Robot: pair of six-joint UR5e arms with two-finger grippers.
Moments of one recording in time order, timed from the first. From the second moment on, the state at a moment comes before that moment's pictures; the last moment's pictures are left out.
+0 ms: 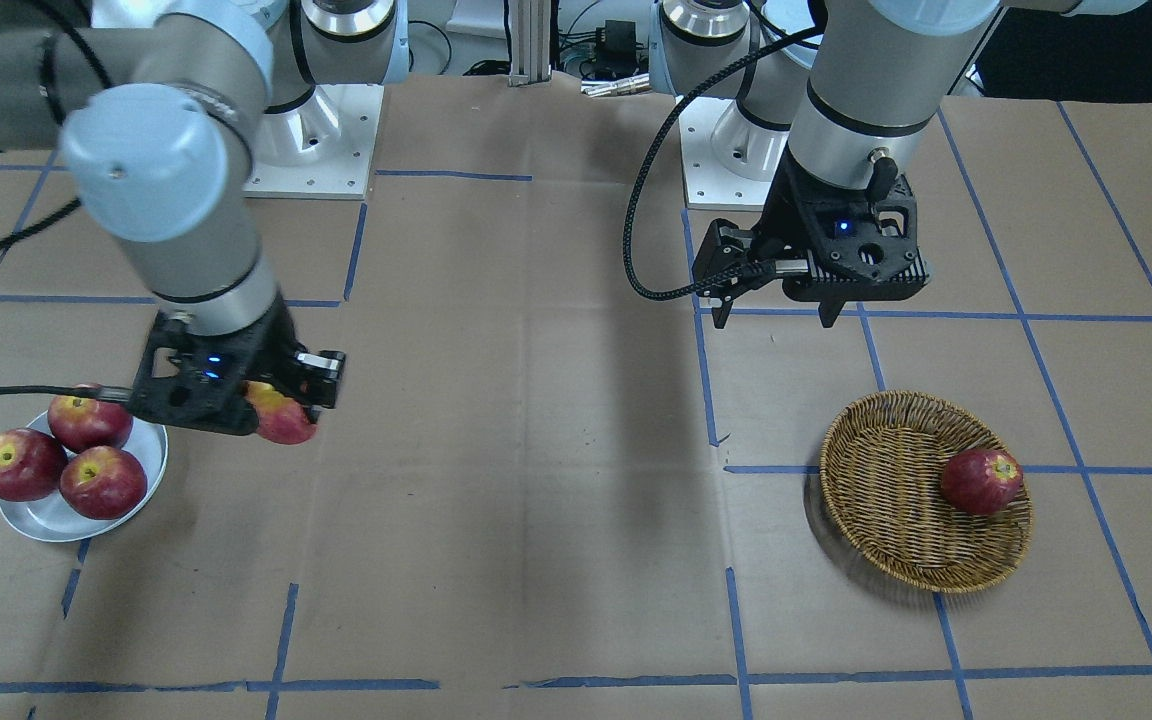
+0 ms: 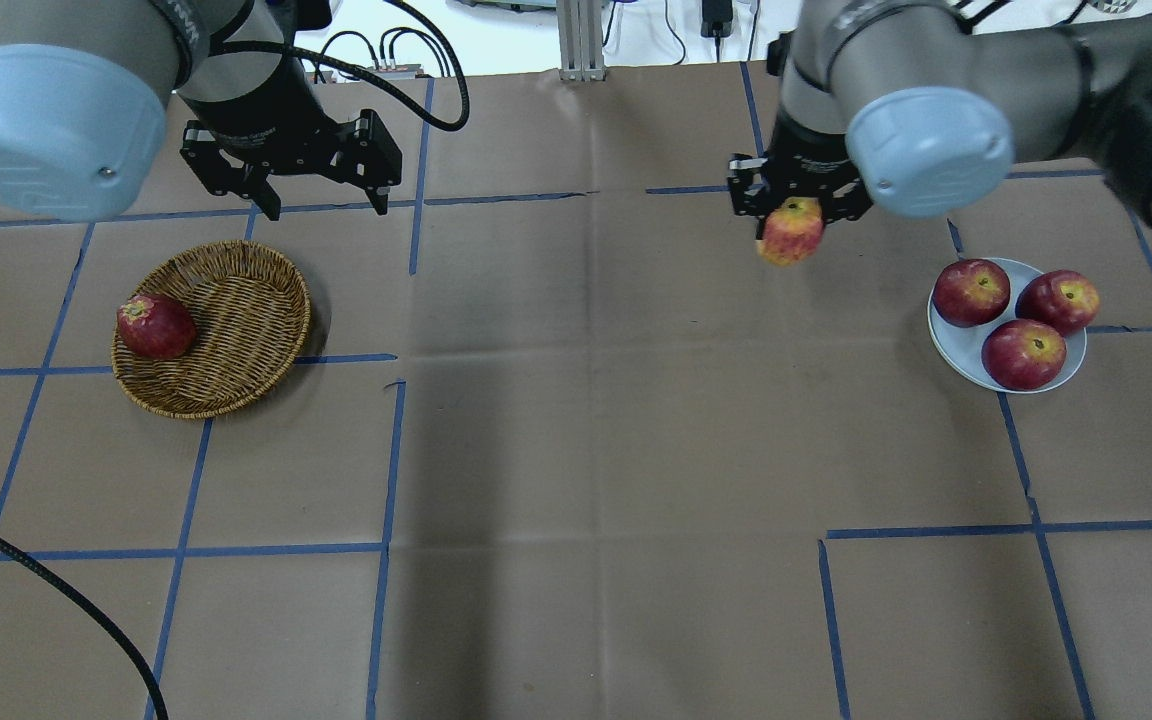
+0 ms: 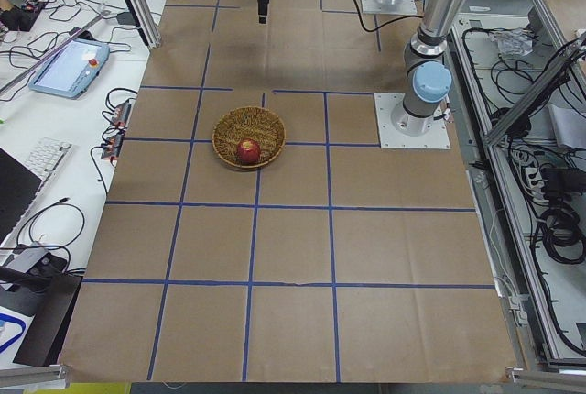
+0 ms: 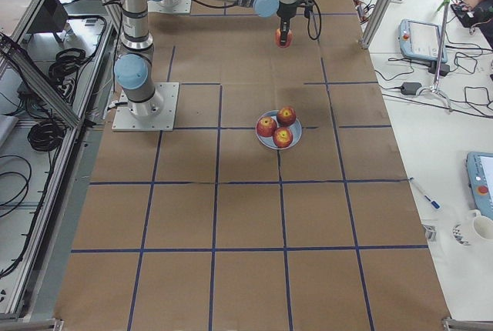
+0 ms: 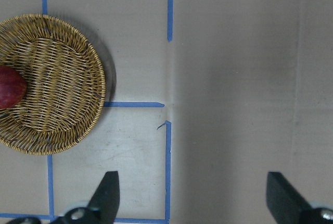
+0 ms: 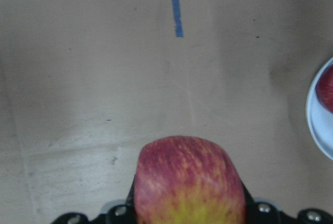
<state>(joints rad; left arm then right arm) -1.64 -1.66 -1.53 -1.44 1.59 -0.08 1.58 -1.36 1.61 -1.85 -1.60 0.13</state>
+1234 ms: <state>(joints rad) -1.64 -1.67 -1.54 -1.44 1.59 -0.08 1.13 -1.32 1.76 -2.05 -1.59 -0.46</state>
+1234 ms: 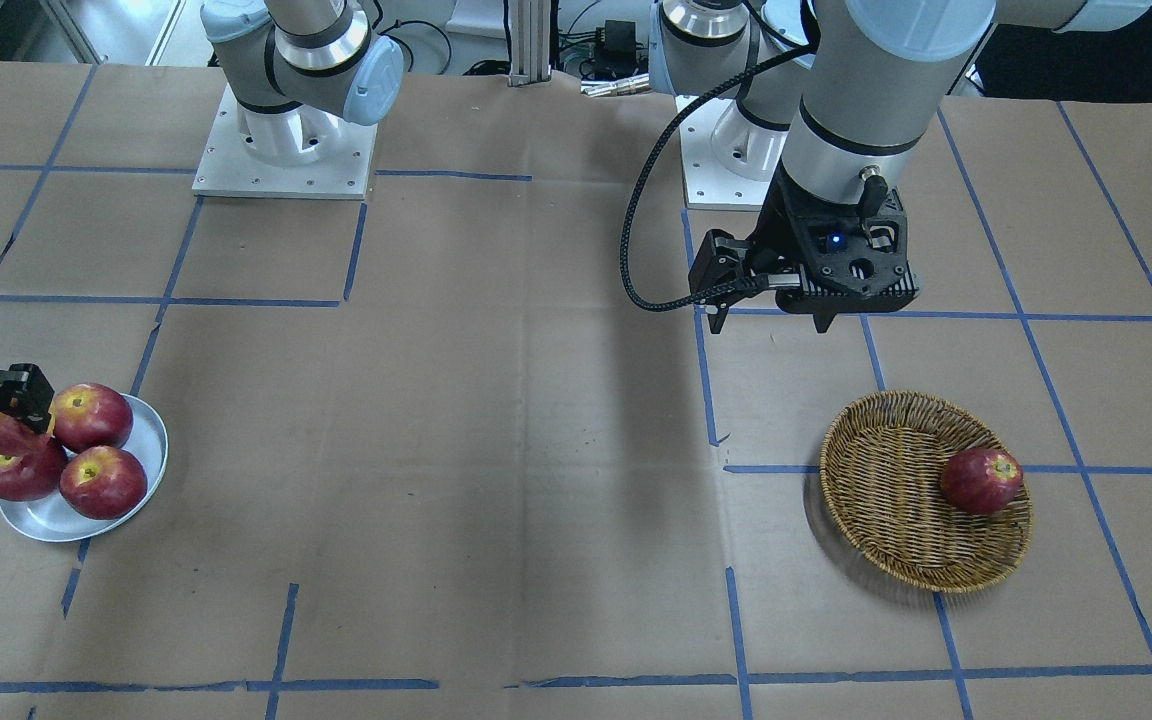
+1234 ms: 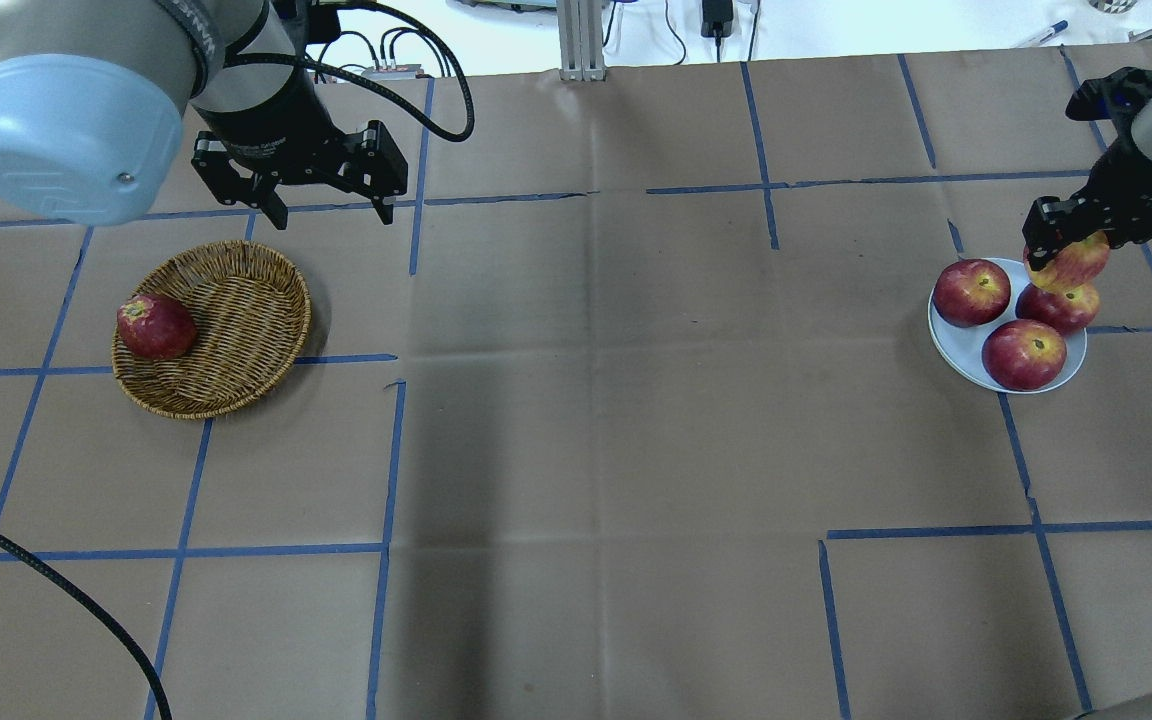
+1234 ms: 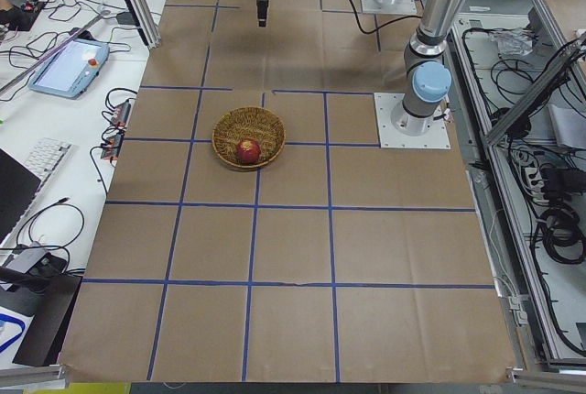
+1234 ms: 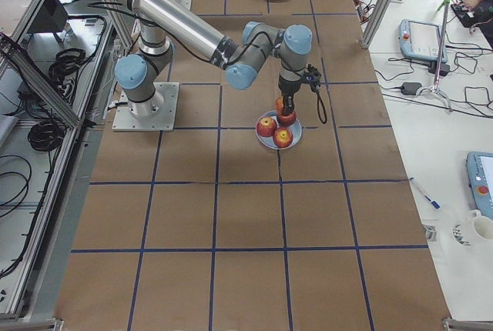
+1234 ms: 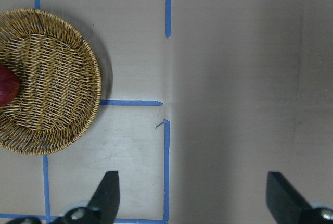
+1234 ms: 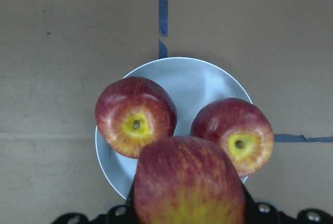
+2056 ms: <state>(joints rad) -1.64 -1.68 -1.53 -1.44 1.59 -0.08 1.13 -1.25 1.80 -2.12 -1.59 -0.47</state>
